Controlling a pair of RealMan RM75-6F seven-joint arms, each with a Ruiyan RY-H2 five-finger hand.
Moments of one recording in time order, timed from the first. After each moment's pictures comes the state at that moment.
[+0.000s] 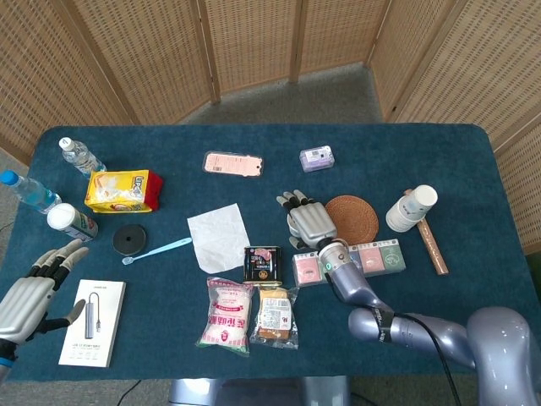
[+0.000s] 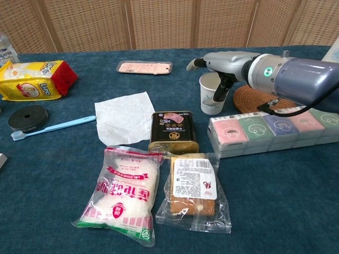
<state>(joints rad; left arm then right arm) -0.17 -0.81 0.07 -2.02 1.55 1.28 -0.09 0.96 -1.67 0.25 -1.33 -0.81 0.84 -0.48</state>
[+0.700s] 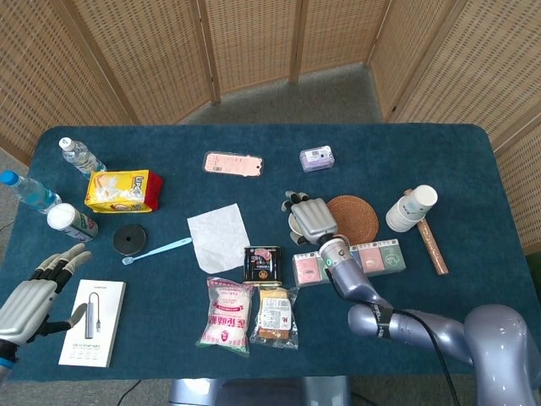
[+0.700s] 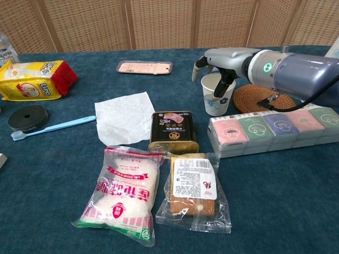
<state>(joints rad) -0.18 -0.81 0.07 -1.99 1.56 1.26 -0.14 0.98 -1.66 0.25 -1.31 -0.81 0.84 -0.47</state>
